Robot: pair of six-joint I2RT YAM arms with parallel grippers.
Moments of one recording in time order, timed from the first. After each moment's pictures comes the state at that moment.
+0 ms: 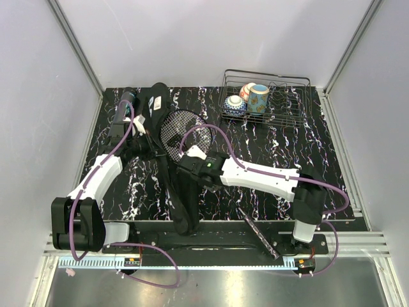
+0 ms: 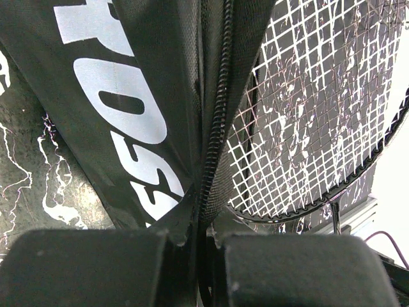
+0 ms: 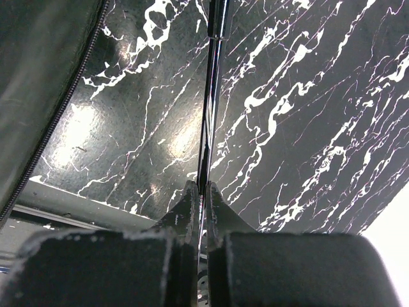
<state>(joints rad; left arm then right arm) -0.06 1.28 0.85 -0.37 0.49 -0.50 1.18 1.80 1.56 -1.11 0.51 0.37</state>
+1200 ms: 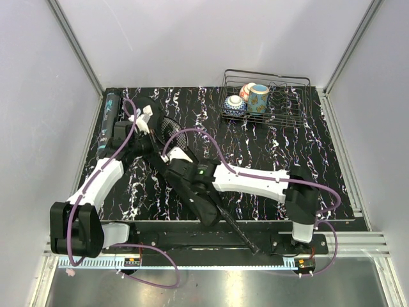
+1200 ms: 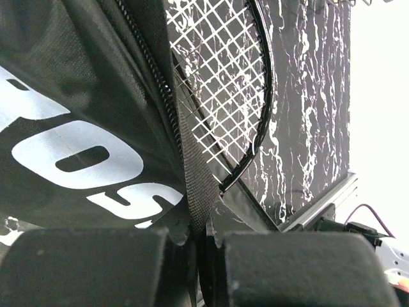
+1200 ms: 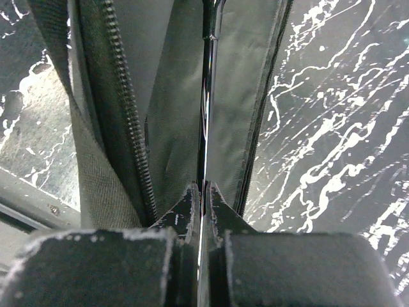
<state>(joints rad) -0.10 1.24 0.82 -0.27 0.58 -0.51 1.24 1.88 1.61 -0.85 0.48 0.30</state>
